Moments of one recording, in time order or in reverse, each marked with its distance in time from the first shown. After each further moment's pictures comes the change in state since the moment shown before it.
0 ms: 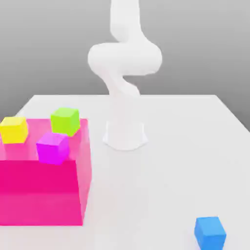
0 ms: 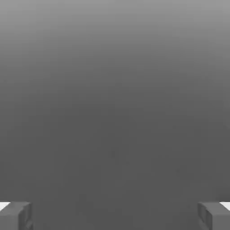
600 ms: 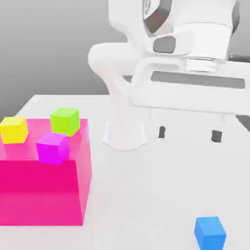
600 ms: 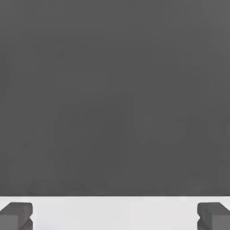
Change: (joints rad) arm -0.016 0.659 0.239 -0.032 -0.202 0.197 0.332
